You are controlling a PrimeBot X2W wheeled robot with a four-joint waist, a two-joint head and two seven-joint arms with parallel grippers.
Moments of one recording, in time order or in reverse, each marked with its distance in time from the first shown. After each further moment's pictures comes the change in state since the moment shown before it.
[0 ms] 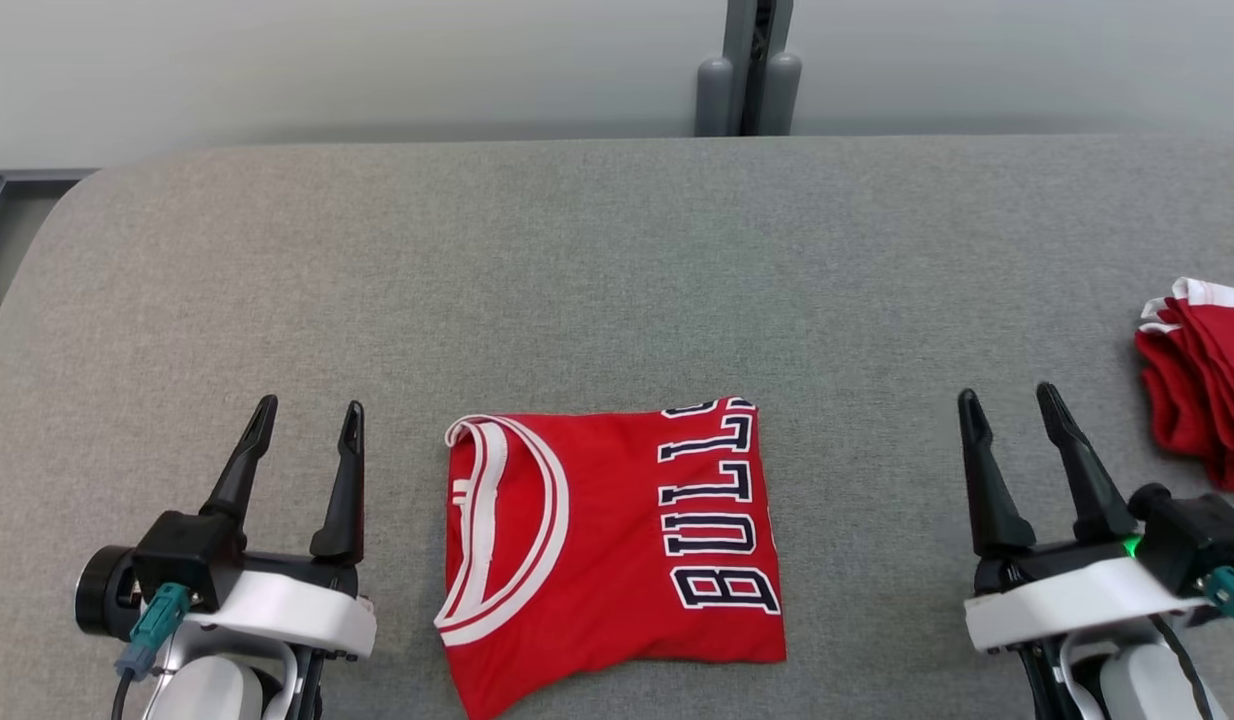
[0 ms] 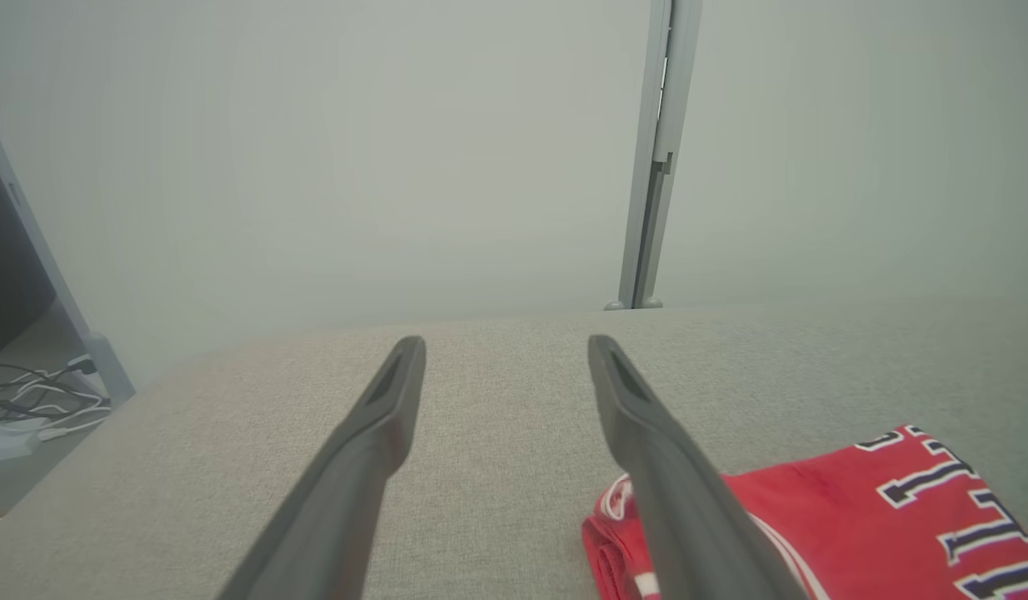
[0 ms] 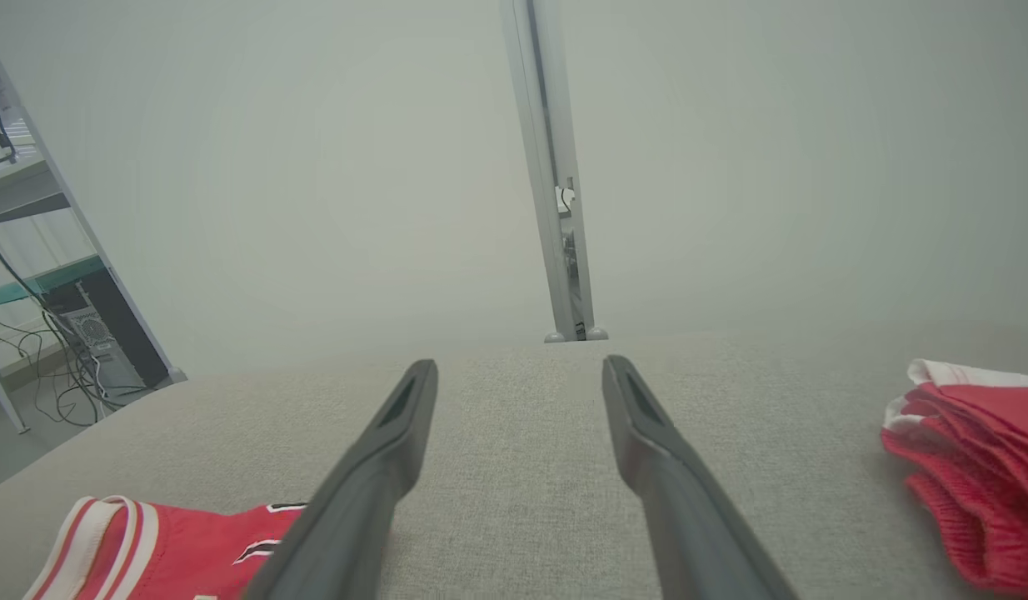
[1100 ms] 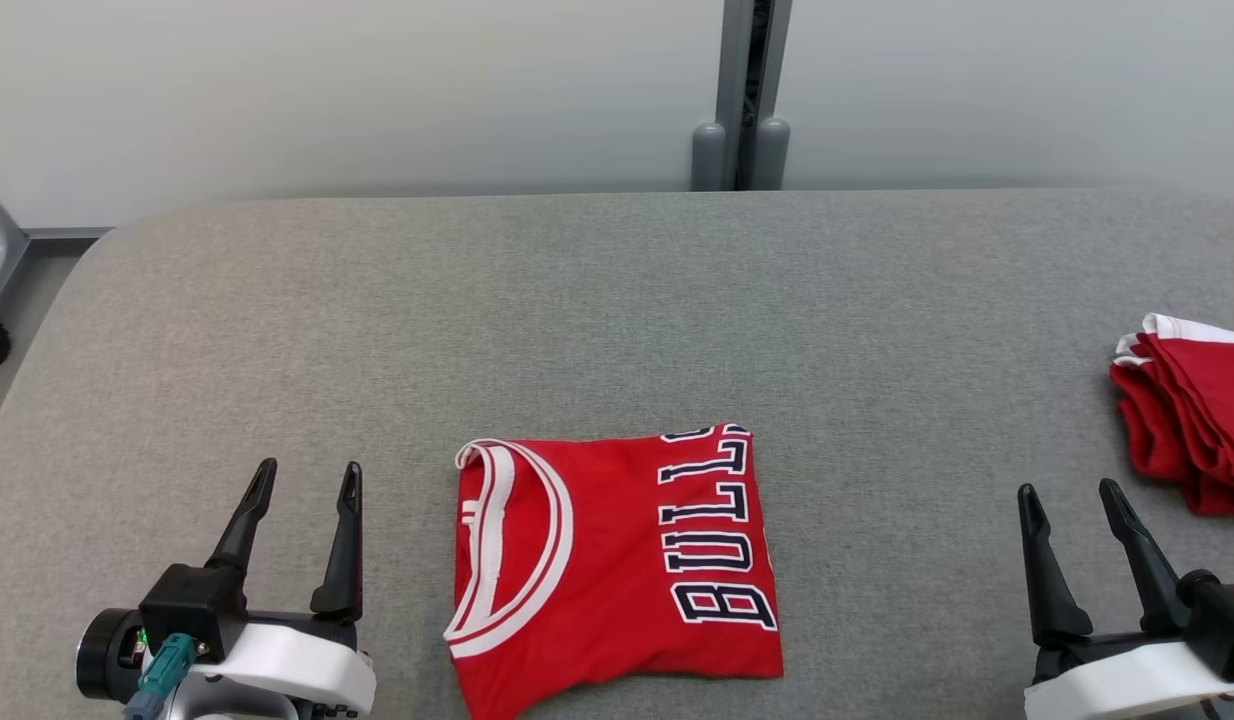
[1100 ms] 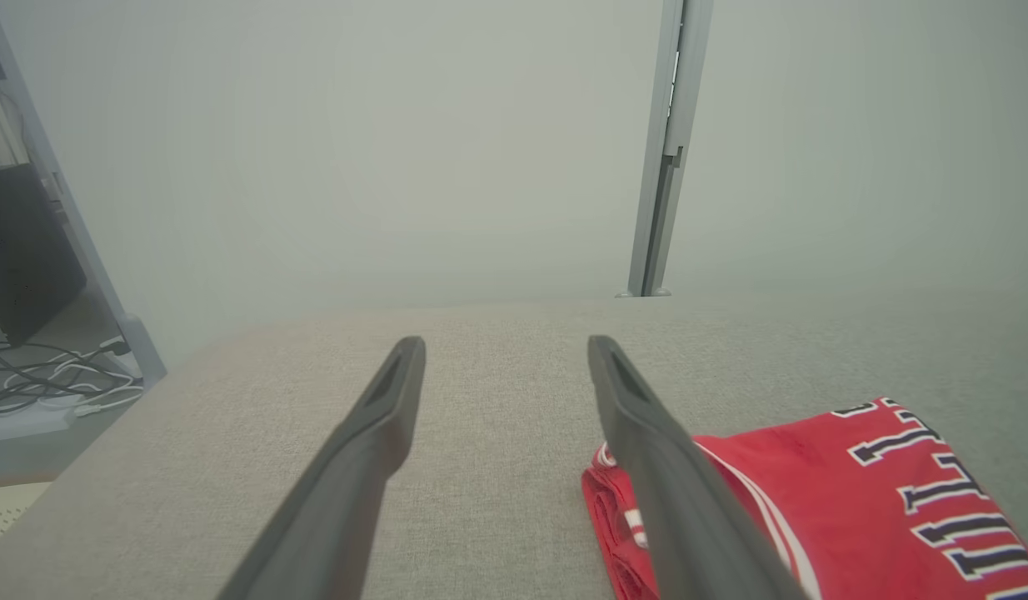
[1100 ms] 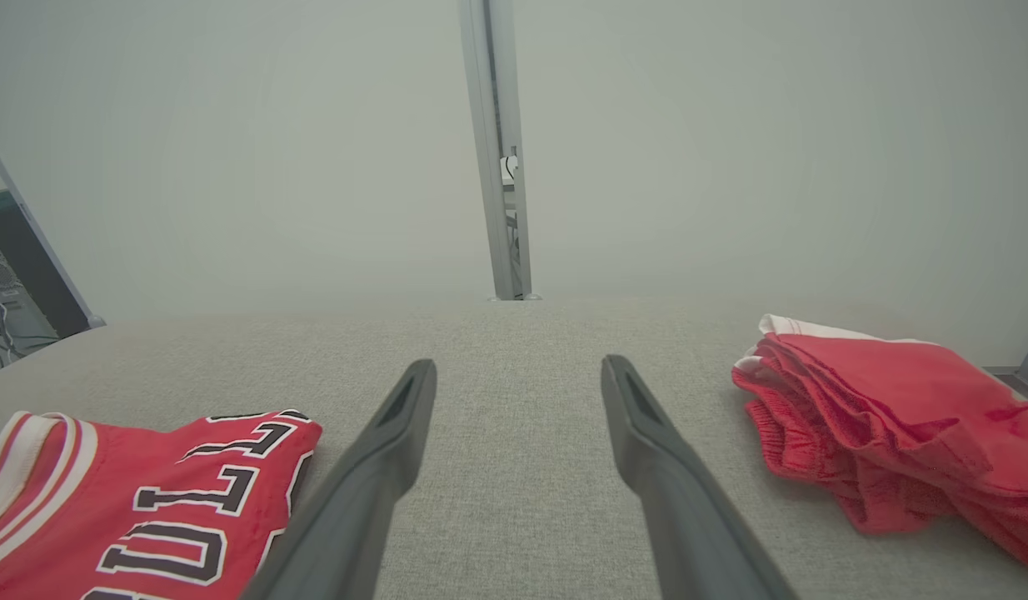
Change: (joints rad) left arm 0.107 0.017 -0.012 -0.045 -0.021 0.044 0.035; right arm 0.184 -0.011 -0.114 -0.064 -0.088 0.000 0.057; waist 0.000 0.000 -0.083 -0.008
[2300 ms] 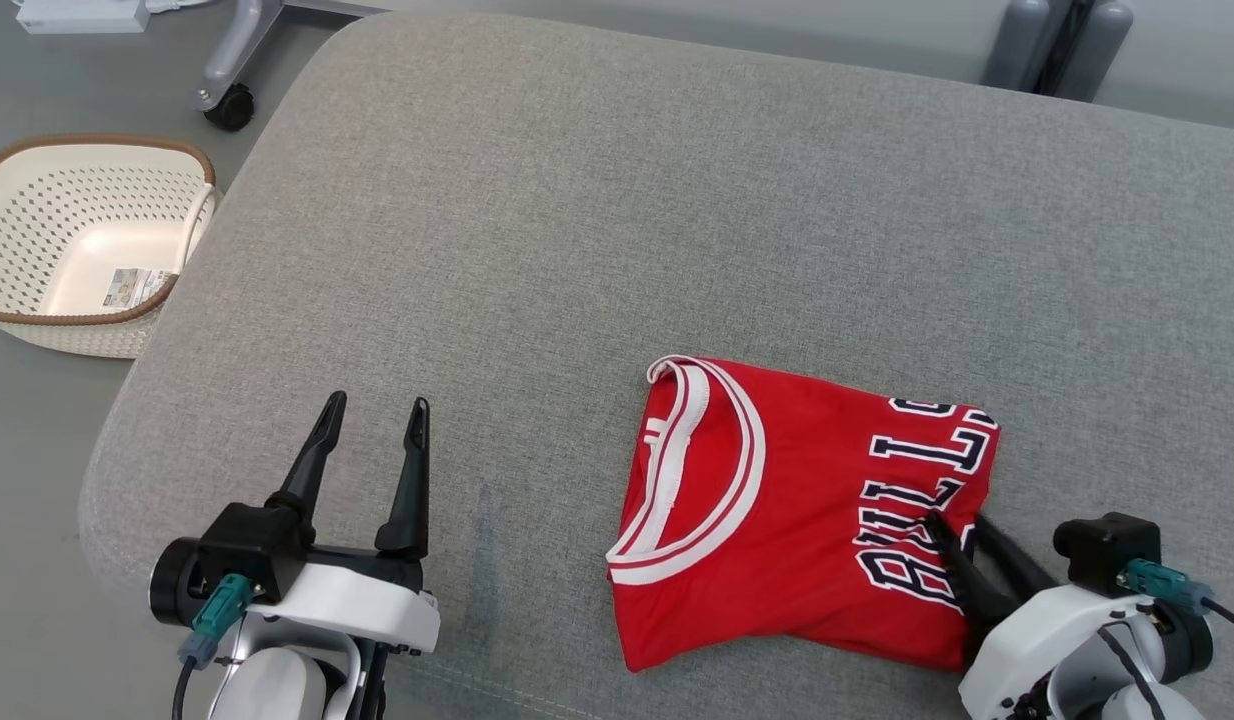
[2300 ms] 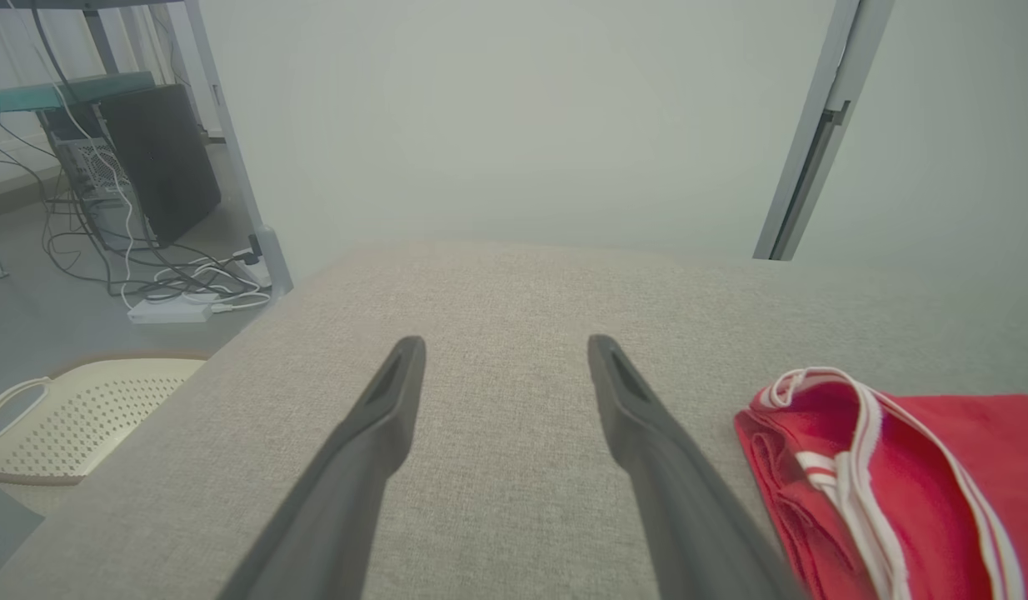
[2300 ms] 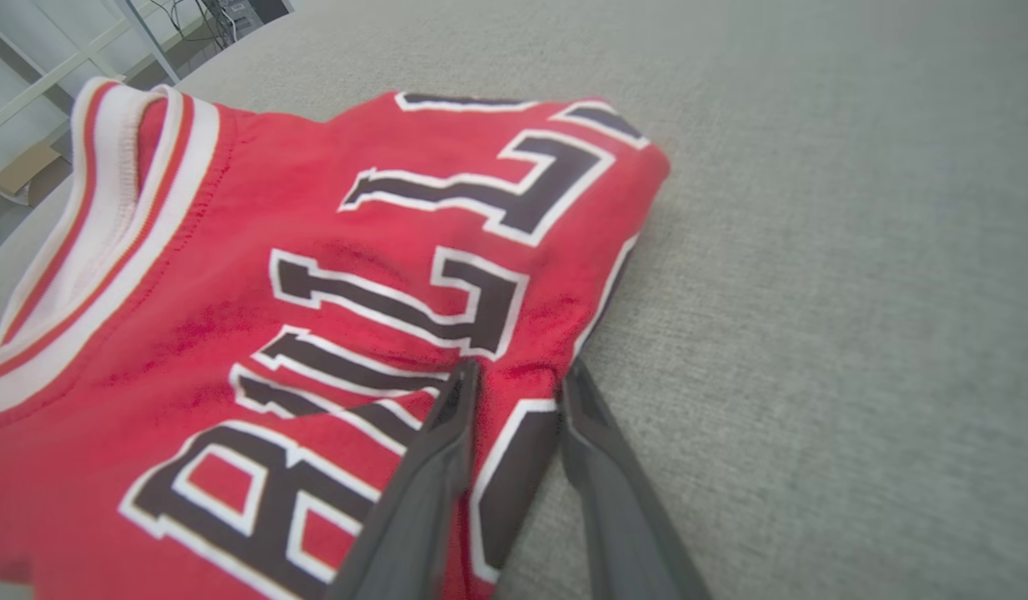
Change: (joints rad) left arm -0.121 -0.066 -0.068 0.053 -0.021 -0.015 -0.035; right arm -0.156 -0.107 0.244 0.202 0.191 0.000 0.225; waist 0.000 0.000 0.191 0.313
